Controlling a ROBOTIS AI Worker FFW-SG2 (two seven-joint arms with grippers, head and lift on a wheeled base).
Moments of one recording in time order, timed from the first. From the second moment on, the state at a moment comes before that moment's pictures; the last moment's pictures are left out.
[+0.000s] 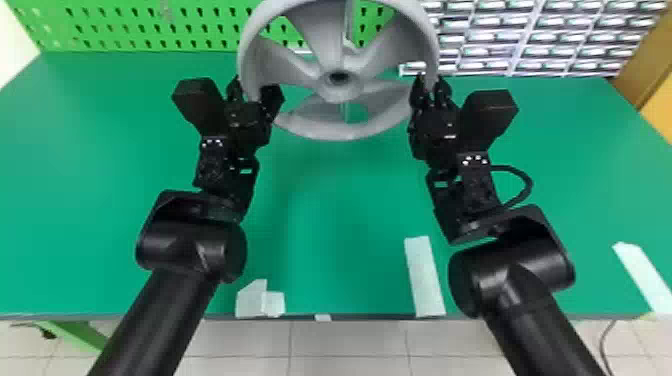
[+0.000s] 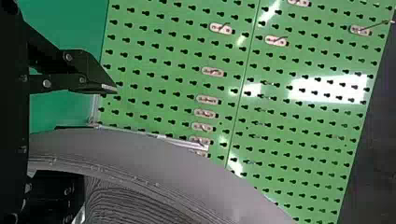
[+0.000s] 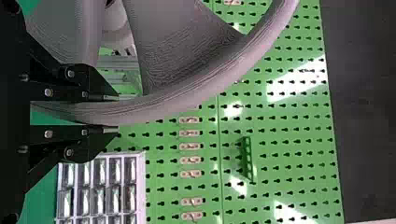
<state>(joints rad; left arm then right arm) -0.25 0.10 -0.24 -1.33 0.30 -0.21 0.12 -0.14 -0.08 0.29 -1.54 -0.11 -0.16 -0.20</state>
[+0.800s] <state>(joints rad) -0.28 0.09 -0.24 -1.29 0.29 -0.22 0.12 -0.16 -0.09 0.29 -1.52 -0.11 -0.15 -0.20</state>
